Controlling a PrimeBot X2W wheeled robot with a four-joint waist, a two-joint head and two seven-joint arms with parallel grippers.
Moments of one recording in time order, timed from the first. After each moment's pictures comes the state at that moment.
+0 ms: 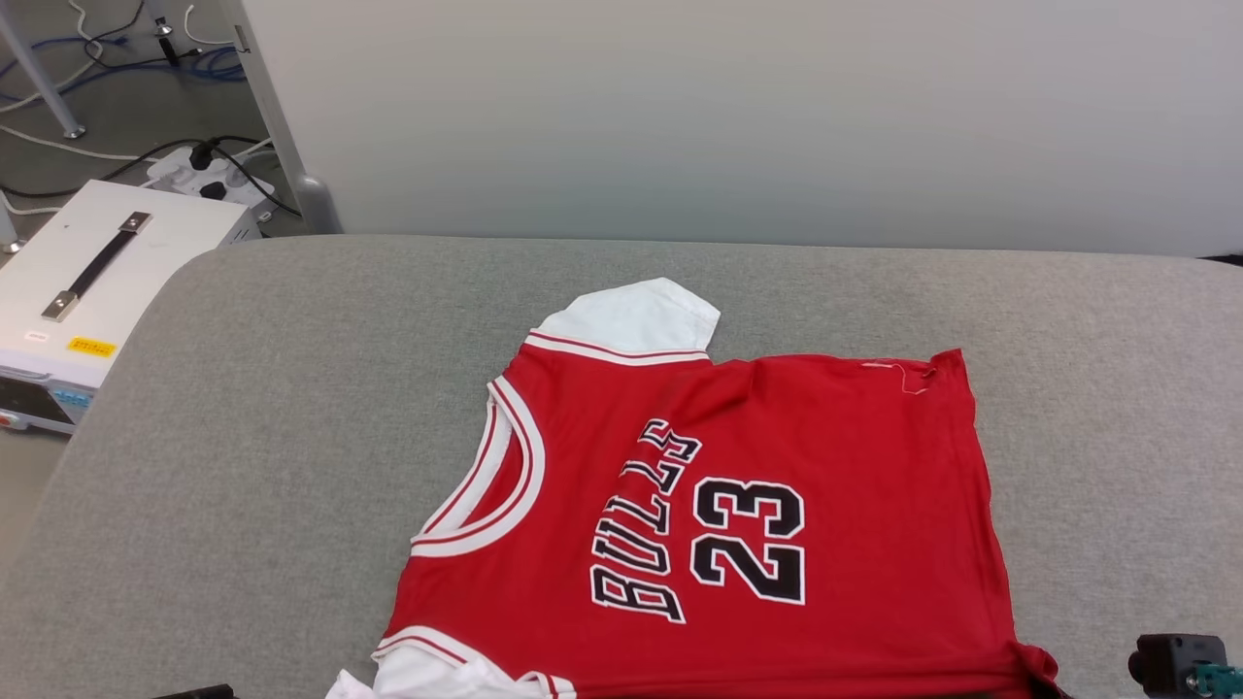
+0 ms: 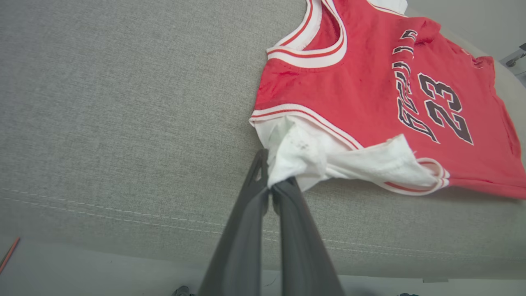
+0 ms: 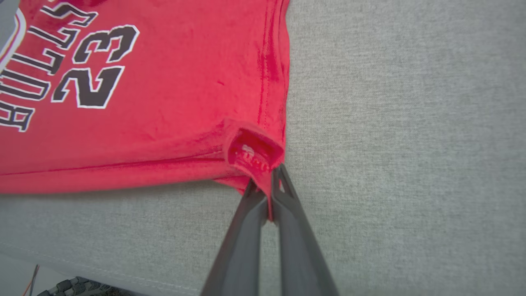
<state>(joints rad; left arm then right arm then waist) 0.22 0.71 -0.56 -0.10 -1.09 0.30 -0.10 0.21 -0.22 -0.02 0.14 0.43 0.13 0.29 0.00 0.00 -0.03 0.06</state>
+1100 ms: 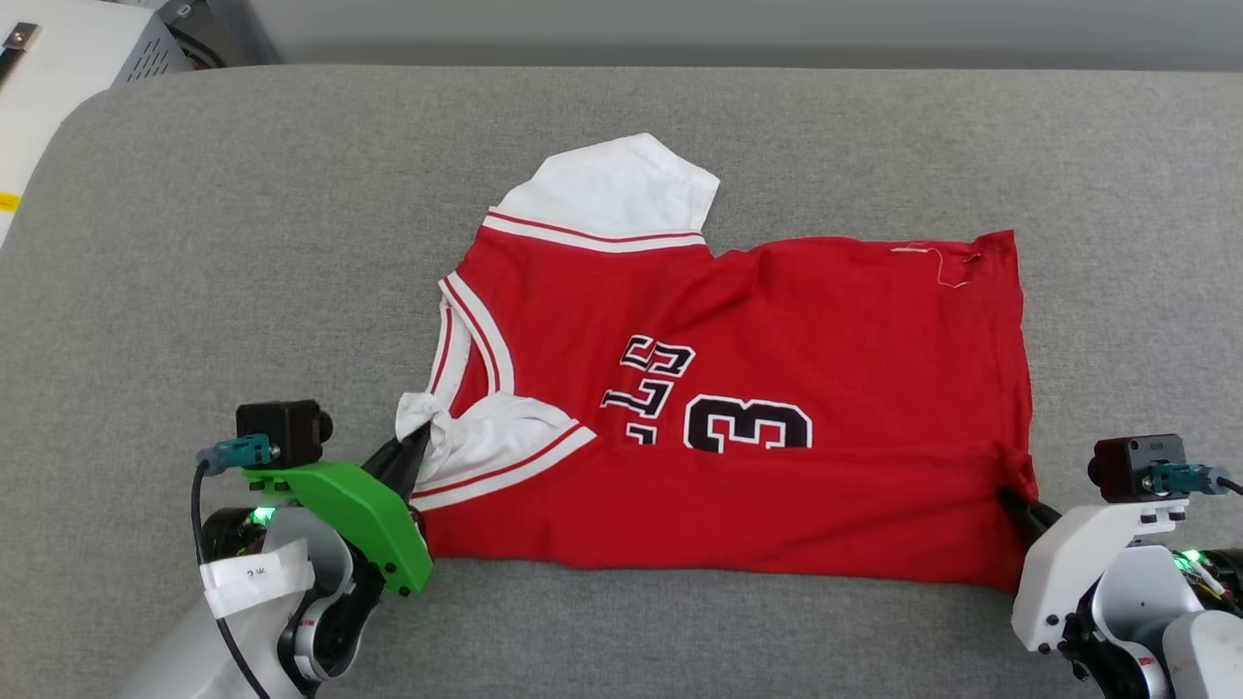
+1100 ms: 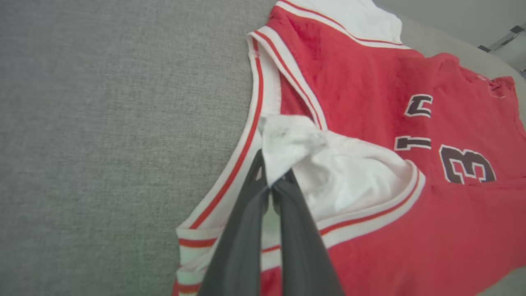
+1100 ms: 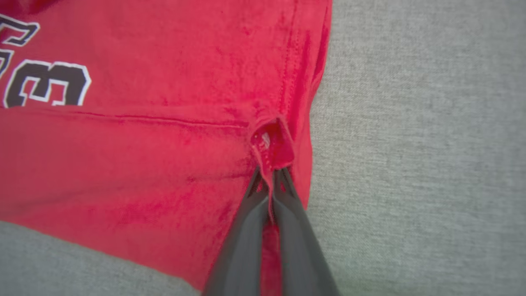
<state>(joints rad) -0.37 0.50 -0.63 0.33 -0.99 0.05 -0.05 -0.08 -0.20 0.00 0.10 0.32 0.13 0.42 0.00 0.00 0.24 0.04</state>
